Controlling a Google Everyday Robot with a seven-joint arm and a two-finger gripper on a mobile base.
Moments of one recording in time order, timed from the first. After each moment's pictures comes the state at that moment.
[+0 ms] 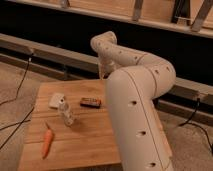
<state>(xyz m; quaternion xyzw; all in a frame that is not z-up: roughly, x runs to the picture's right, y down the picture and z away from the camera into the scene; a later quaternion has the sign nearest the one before) 0.005 -0.045 0.886 -0.22 0.26 0.66 0.67</state>
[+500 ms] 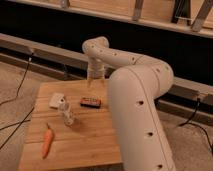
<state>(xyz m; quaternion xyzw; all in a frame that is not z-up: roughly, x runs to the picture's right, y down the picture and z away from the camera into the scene) -0.061 0.006 0.853 -0.32 0.22 0.63 0.67</state>
